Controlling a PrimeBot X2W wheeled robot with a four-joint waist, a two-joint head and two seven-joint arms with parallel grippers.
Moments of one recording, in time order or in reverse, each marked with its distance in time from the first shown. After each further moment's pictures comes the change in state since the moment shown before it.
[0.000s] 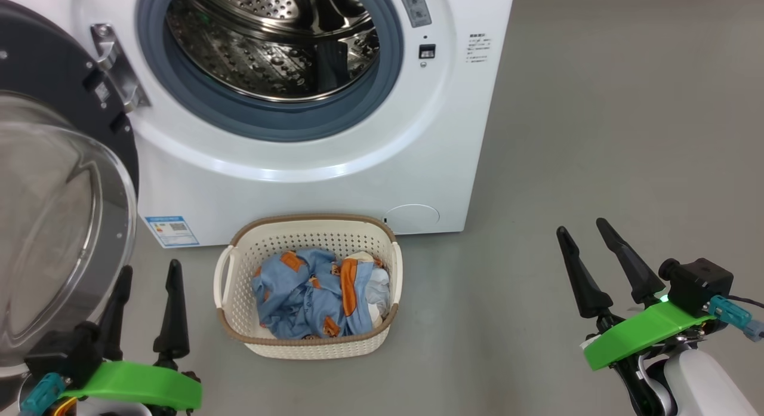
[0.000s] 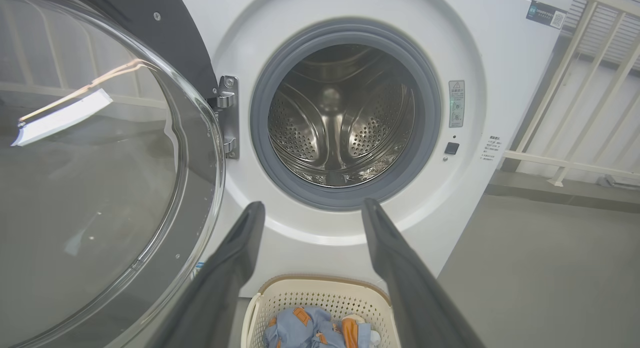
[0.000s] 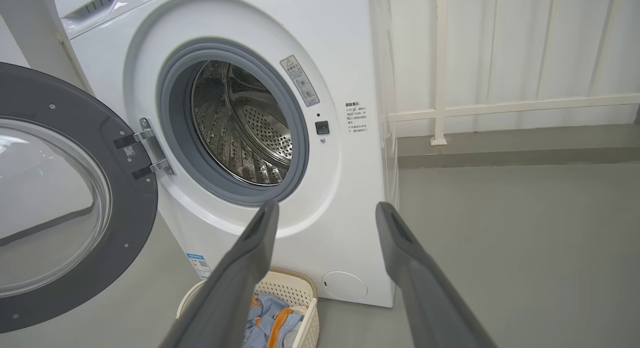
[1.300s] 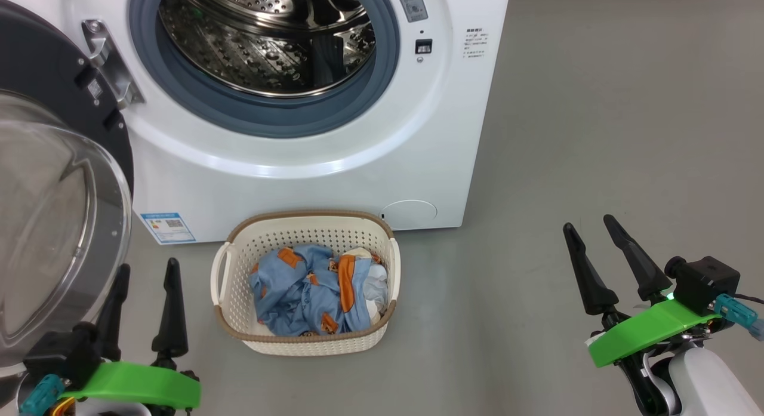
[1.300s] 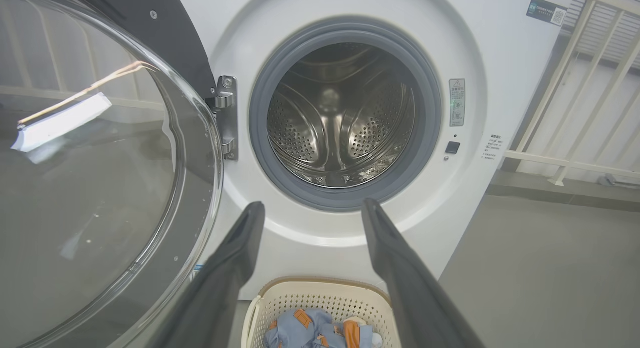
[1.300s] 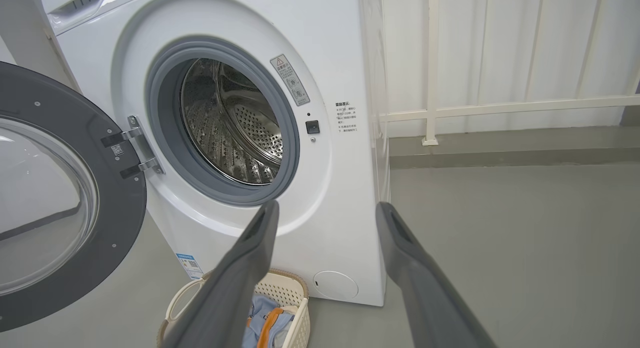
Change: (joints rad) left arm 0.002 -0.051 0.065 0.016 0.064 -0.070 0.000; right arm 0.000 0.001 -0.023 -0.005 -0.021 0.000 0.000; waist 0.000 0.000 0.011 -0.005
